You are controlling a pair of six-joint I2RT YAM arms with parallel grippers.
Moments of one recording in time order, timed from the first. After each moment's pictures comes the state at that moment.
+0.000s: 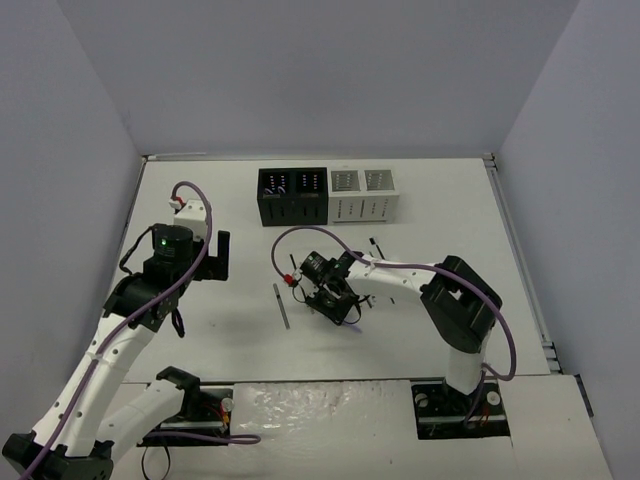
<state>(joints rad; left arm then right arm) -0.37 0.85 0.97 -0.72 -0.27 -0.08 0.92 1.83 1.14 -0.68 -0.03 -0.08</state>
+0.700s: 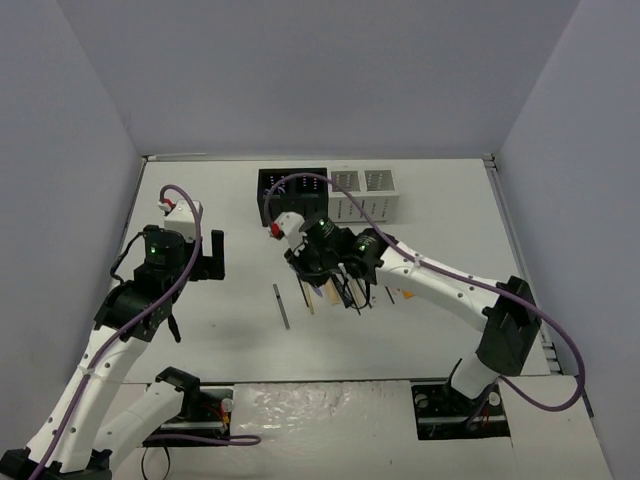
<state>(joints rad) -0.36 0.79 0.97 -0.70 -0.27 -0.10 0.94 1.60 1.36 -0.59 -0.04 -0.04</state>
